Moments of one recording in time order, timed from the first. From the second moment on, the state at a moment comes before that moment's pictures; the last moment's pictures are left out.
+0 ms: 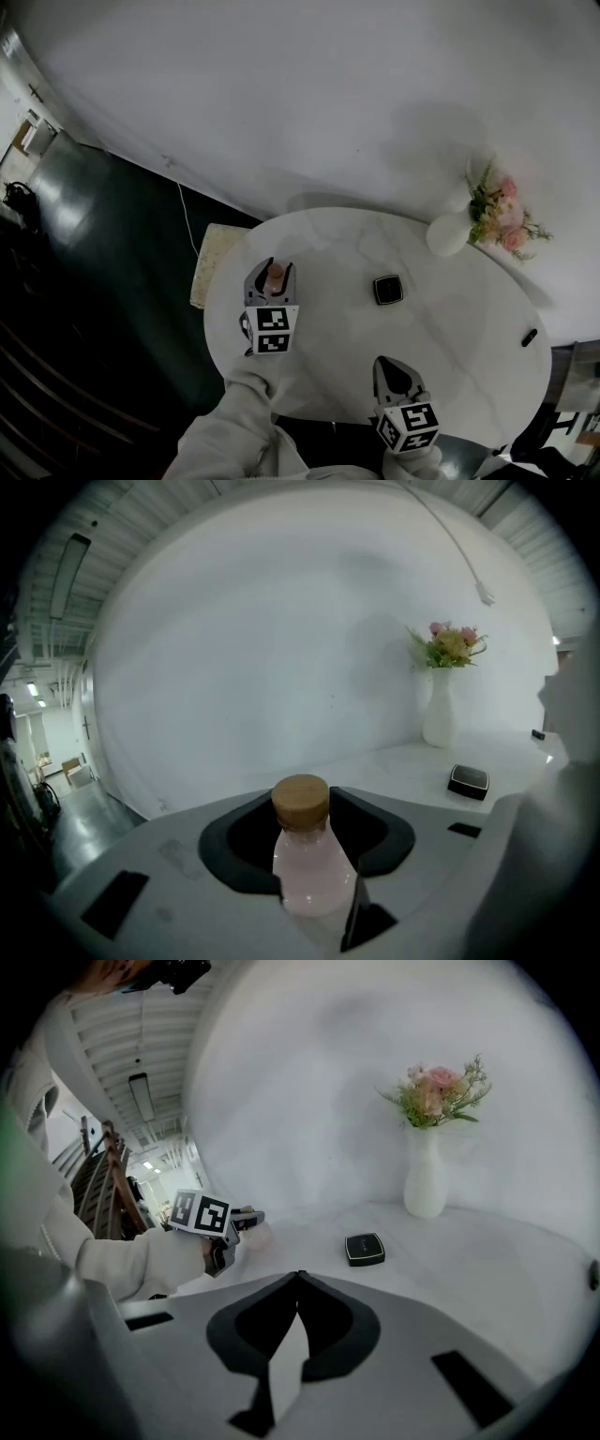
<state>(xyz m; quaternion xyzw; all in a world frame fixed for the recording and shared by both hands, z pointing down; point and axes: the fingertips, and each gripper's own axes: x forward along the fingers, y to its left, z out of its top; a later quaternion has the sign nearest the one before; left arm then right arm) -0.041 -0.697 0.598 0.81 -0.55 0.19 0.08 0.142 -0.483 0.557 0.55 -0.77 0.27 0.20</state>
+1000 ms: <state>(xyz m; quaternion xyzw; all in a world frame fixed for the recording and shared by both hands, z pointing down) -0.030 -0.683 0.583 0.81 -0.55 0.17 0.10 0.169 -0.480 0.549 0.57 -0.76 0.27 0.17</state>
